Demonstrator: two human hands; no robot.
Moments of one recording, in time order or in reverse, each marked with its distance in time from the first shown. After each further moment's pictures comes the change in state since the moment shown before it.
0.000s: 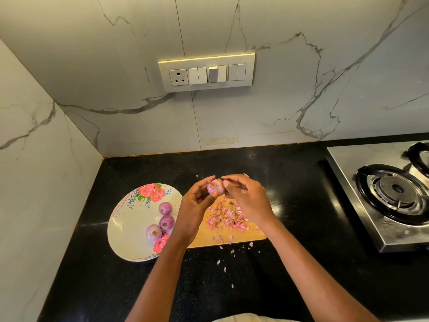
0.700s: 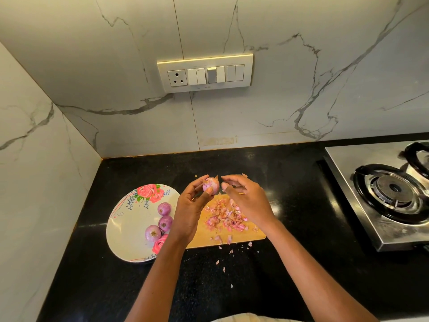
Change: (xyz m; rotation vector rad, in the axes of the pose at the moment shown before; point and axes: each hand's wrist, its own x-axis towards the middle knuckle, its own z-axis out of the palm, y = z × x) left_hand 0.001 0.001 -0.001 -0.128 0.060 -0.024; right_hand -0.003 -0.005 -0.004 -0.173 -0.016 0.007
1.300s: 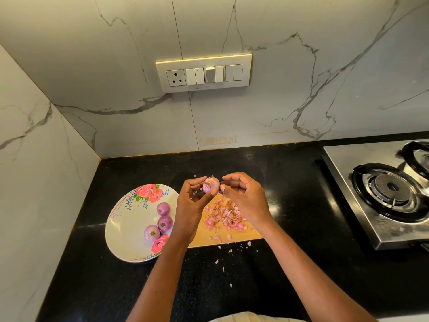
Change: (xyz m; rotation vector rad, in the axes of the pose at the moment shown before) left_hand 0.003 -0.008 0.003 0.149 0.107 0.068; right_hand -0.004 -0.002 0.006 0.210 0.081 0.003
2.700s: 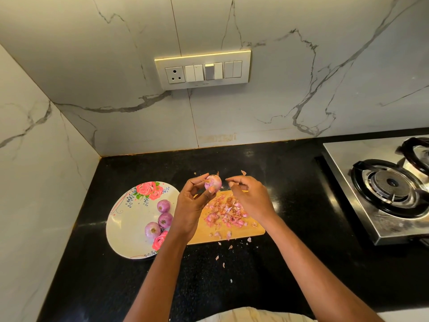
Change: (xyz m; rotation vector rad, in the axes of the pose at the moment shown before) left_hand -0.004 0.004 -0.003 -0.180 -0.103 -0.077; right_hand 0.003 0.012 -0.013 -0.333 -0.013 0.023
